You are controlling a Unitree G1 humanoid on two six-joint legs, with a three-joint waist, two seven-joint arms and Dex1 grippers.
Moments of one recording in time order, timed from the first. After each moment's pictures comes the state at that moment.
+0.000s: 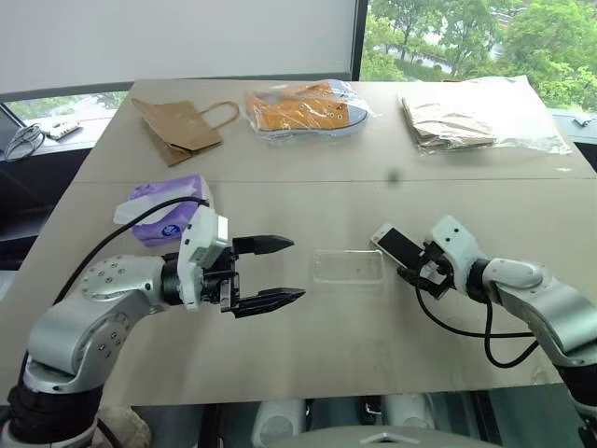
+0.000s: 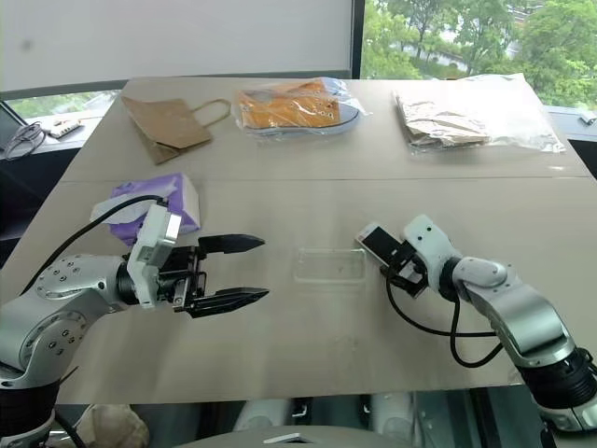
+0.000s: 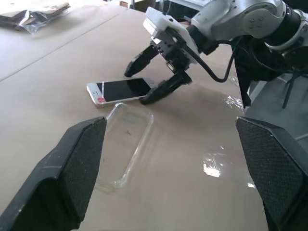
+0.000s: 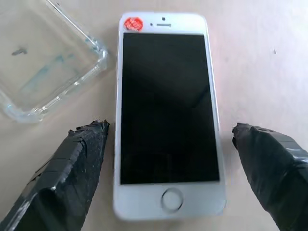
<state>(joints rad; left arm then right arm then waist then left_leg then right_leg) -0.06 0.81 0.21 -0.55 -0.79 0.65 -1.07 -0.28 -0.70 0.19 -0.38 0.31 0.88 0.55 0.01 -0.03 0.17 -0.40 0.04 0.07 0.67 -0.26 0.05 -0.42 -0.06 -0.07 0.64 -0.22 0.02</state>
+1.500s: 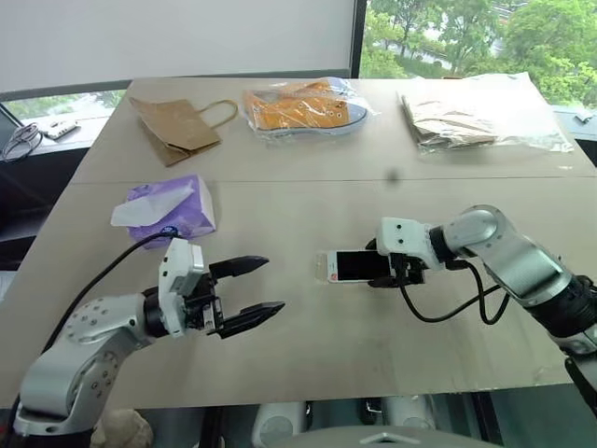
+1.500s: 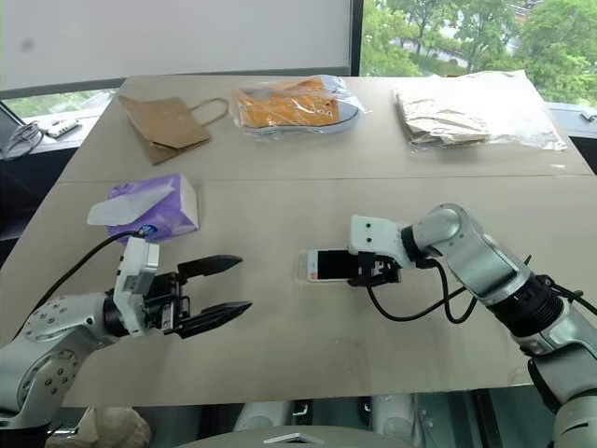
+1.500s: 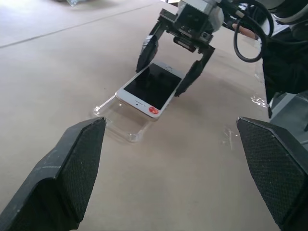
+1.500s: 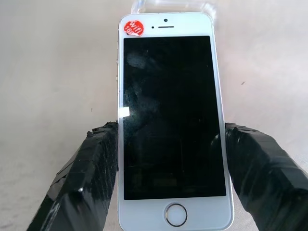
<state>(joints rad) 0.19 0.76 0.27 -0.50 -0.75 0.47 -1.06 -0.67 -0.74 0.55 -0.19 0.10 0.56 1.15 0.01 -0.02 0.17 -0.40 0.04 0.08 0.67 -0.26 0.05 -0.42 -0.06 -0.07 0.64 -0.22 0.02</state>
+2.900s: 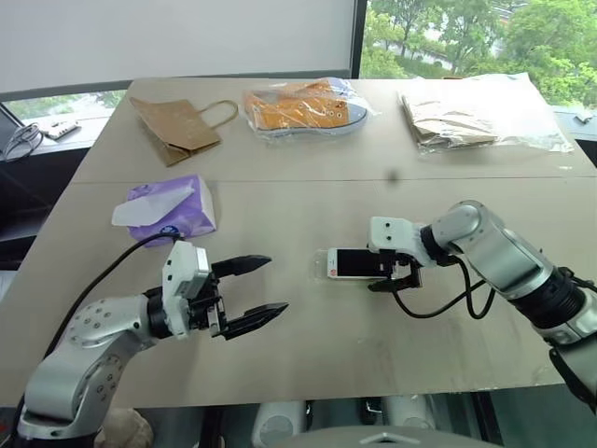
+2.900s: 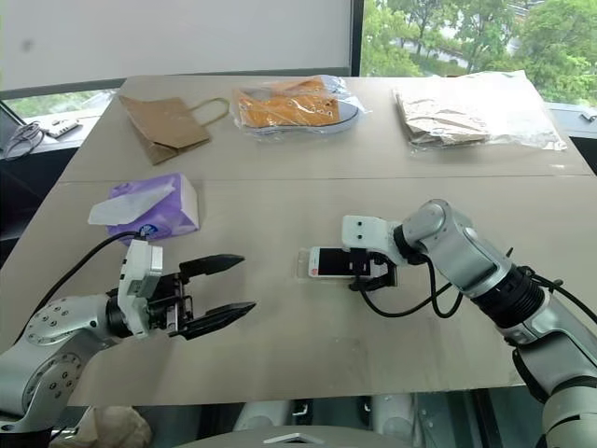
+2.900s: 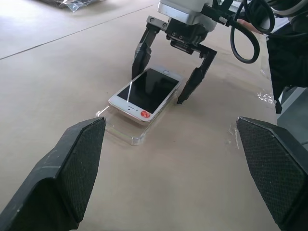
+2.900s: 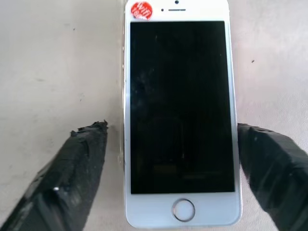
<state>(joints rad) 0.19 0.75 0.26 -0.52 -0.71 0.43 -1.05 -0.72 -0.70 0.58 -0.19 0.01 0.72 1.19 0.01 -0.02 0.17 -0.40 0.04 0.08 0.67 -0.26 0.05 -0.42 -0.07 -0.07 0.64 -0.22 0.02</state>
